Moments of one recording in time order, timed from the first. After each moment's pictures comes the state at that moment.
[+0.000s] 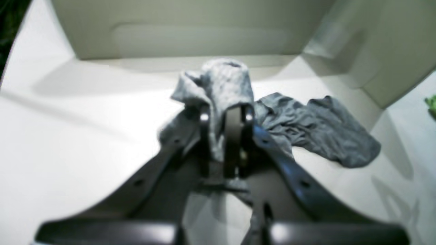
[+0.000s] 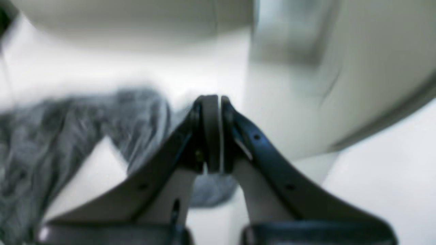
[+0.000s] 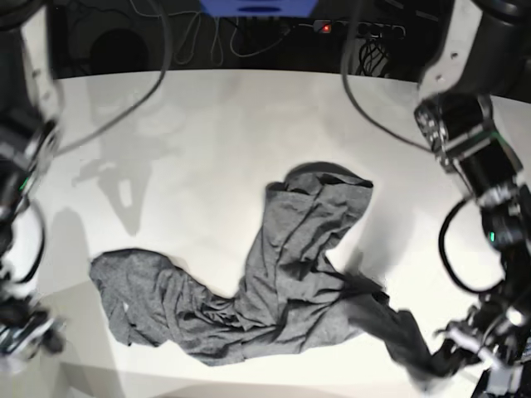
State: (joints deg) left arm -34.5 -12.8 -27.4 83.2 -37.0 -36.1 61.4; right arm 38.8 22.0 22.1 62.6 22.2 39.1 -48.7
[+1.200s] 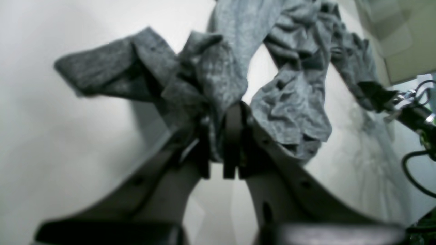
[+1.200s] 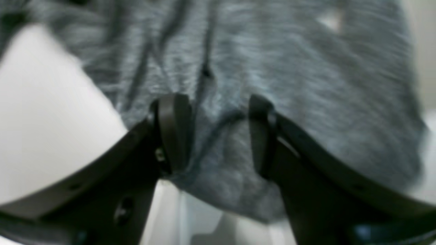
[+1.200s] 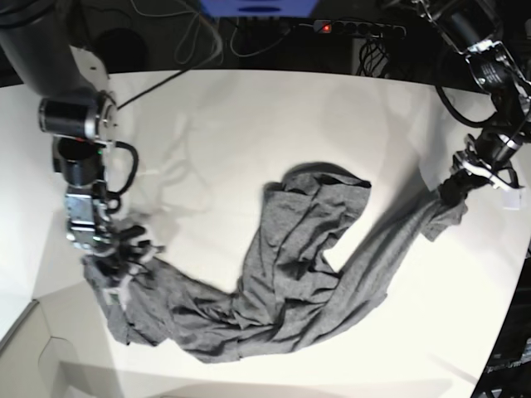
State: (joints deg) left arm 1.9 -11.2 -43.6 86.2 -51.9 -35.9 61.6; right arm 35.2 13.0 8.6 25.5 -8.5 22.1 -5.7
